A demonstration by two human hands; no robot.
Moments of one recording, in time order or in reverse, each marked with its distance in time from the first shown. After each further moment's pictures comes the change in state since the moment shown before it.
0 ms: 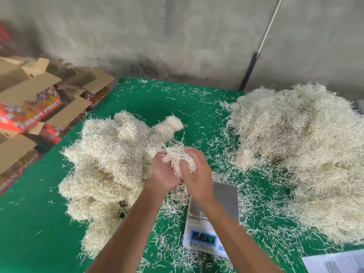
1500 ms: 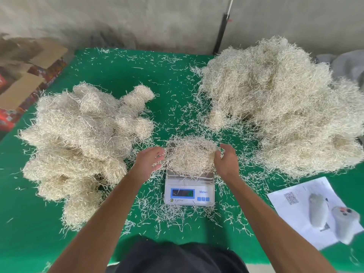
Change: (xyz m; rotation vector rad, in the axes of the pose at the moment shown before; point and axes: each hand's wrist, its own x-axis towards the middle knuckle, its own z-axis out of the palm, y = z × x) left_hand 0.035 -0.083 -0.053 0.607 -0.055 0.102; right_hand -0.072 0.126 -0.137 -0.471 0.094 0.502
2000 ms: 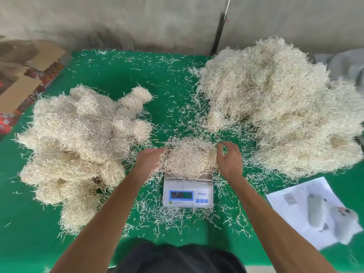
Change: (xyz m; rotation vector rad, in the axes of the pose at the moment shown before) left_hand 0.004 0.006 0.011 0.151 0.094 0.019; right_hand 0.012 0.000 -0.013 -0.042 0.100 -0.053
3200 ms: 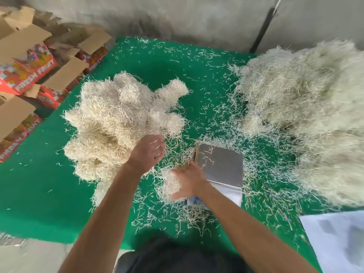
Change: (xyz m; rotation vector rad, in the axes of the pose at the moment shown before) left_hand -0.010 0.014 -0.104 -0.648 -0.079 -0.100; right_hand -0.076 -0.111 0.145 -0.826 -0.876 -0.863
